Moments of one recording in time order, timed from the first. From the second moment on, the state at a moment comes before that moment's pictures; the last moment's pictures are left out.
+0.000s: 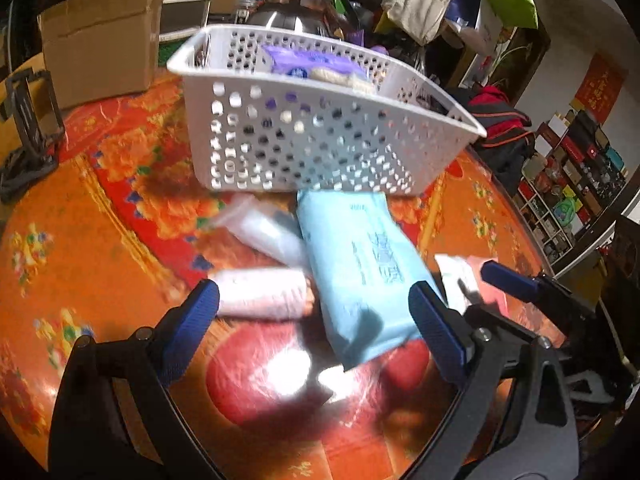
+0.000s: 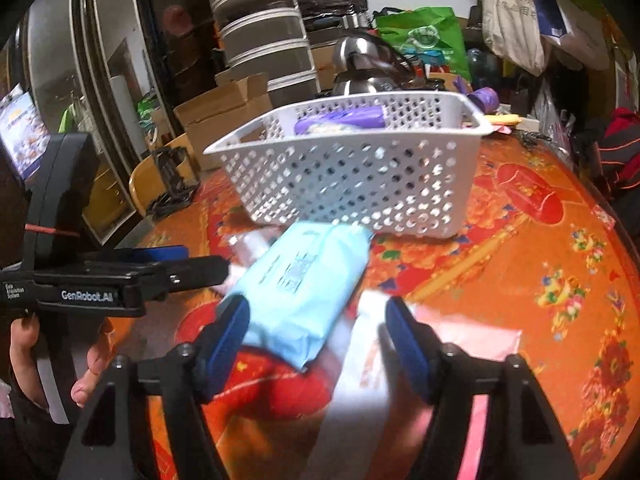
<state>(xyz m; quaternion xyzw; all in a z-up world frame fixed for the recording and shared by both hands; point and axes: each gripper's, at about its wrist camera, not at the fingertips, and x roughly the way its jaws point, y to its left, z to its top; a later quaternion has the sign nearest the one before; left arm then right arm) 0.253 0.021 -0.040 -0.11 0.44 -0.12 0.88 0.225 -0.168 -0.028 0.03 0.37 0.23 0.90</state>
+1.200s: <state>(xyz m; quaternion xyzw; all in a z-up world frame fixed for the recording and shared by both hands) 0.245 -0.004 -0.068 -0.10 0.45 -0.20 0.87 0.238 -0.150 -0.060 0.01 0.40 0.26 0.88</state>
